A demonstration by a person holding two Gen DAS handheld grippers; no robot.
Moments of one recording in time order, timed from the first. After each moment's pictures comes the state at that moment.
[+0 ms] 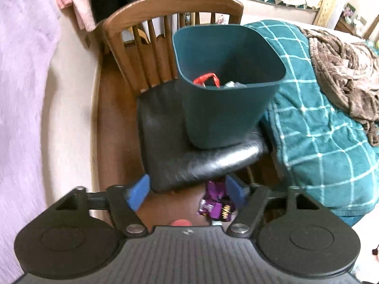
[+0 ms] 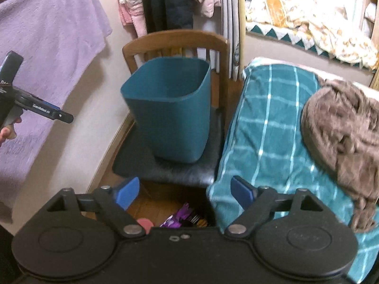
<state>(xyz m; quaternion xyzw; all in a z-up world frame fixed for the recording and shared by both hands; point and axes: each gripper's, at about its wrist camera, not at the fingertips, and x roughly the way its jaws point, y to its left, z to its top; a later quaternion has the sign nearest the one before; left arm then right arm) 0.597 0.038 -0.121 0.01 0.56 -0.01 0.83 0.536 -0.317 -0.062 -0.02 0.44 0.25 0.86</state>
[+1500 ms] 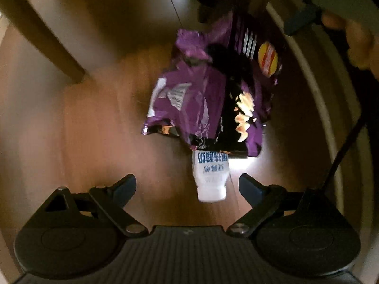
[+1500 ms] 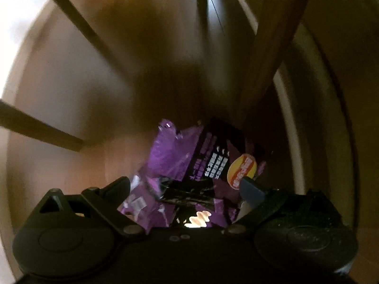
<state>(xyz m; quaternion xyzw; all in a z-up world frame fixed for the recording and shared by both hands) 0.504 -0.043 -0.809 0.03 0.67 -0.03 0.74 0.657 -0.123 -0.720 0.04 0.63 0.08 0.77</state>
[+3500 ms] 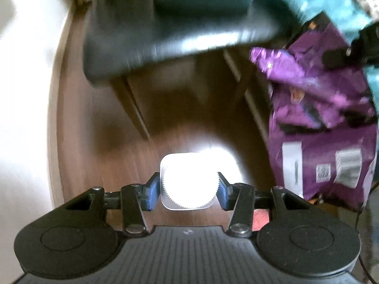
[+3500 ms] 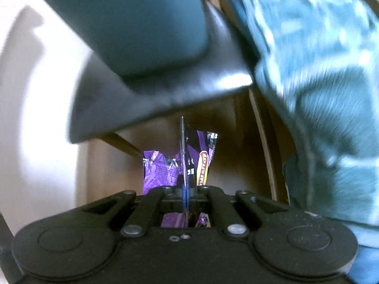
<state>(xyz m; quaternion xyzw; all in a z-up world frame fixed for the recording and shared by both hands) 0.476 0.027 -0.403 0.02 0.59 -0.05 0.80 0.561 -0.226 -0.351 0.10 0.56 0.15 0.81</state>
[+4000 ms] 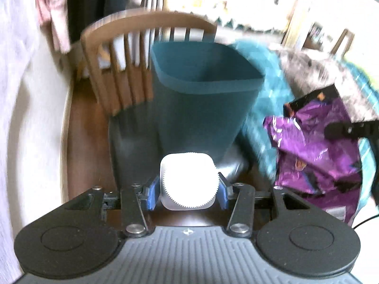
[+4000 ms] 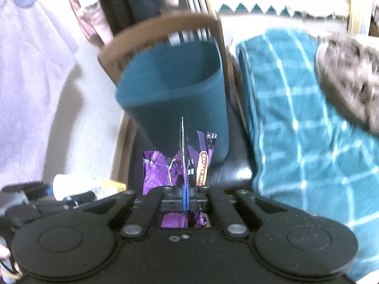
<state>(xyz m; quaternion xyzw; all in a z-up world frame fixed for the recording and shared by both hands) 0.561 0.068 -0.139 -0.01 0.46 -0.10 0.88 0.572 -0.230 -0.106 0.09 0.46 0.16 0.87</state>
